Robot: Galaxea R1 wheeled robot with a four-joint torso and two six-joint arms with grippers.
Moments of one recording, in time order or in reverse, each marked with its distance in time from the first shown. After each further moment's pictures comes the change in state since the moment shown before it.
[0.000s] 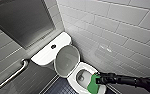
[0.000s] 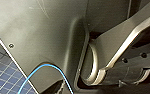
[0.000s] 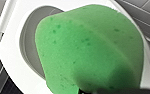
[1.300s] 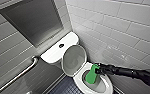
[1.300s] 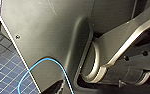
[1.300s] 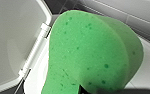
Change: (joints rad) left arm 0.000 0.008 0.001 0.000 0.000 0.000; right arm 0.110 0.052 -0.181 0.007 0.141 0.026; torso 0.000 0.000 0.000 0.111
